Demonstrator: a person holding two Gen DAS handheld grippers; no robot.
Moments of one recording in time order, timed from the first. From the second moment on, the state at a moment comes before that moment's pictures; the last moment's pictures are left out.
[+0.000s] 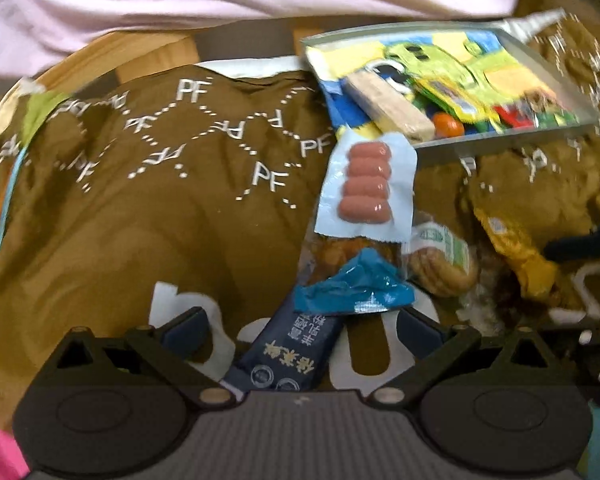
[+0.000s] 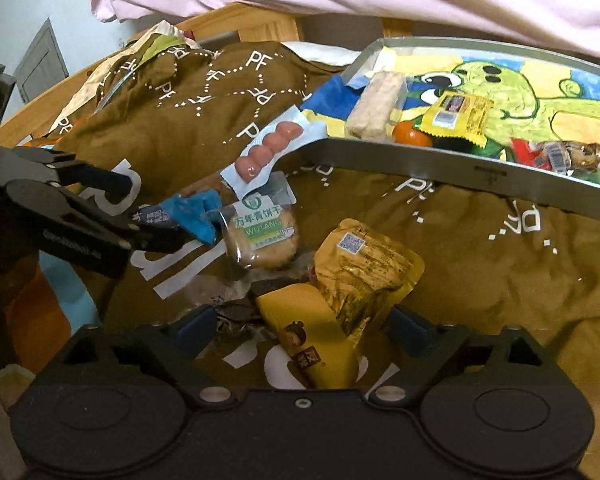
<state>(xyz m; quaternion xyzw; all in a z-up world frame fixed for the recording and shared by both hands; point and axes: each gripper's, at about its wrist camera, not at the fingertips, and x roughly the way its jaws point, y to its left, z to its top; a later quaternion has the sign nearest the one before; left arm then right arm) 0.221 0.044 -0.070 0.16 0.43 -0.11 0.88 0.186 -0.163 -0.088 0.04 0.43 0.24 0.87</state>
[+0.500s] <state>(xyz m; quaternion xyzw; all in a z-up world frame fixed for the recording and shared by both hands) 0.231 0.049 -0.080 0.11 0.49 -0.16 0.85 0.190 -0.171 -0.079 0.06 0.45 0.23 0.86</state>
